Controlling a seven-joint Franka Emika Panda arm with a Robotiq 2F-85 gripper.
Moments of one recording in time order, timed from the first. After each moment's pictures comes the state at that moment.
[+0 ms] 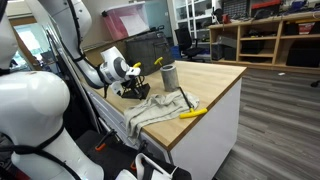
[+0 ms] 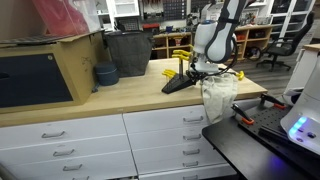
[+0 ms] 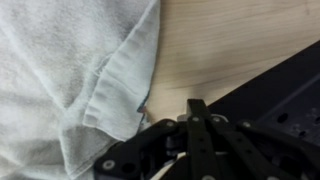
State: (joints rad) arm 0.57 0.33 -0.36 -2.58 -0.32 3.14 1.09
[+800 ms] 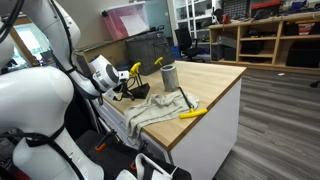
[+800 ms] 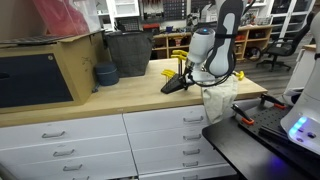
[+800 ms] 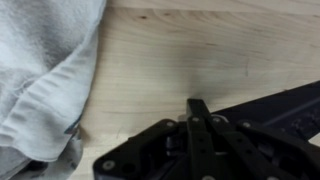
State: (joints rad) arm 0.99 0.48 -0.62 -2.60 -0.34 3.37 1.08
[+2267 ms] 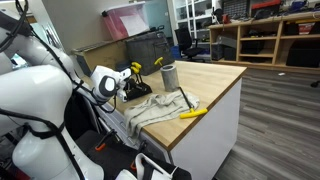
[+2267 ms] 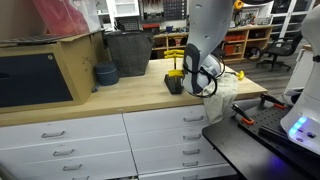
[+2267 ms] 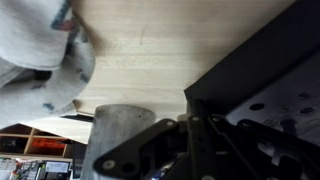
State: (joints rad) arm 1.39 0.94 -0.81 -2.43 0.65 3.45 0.61
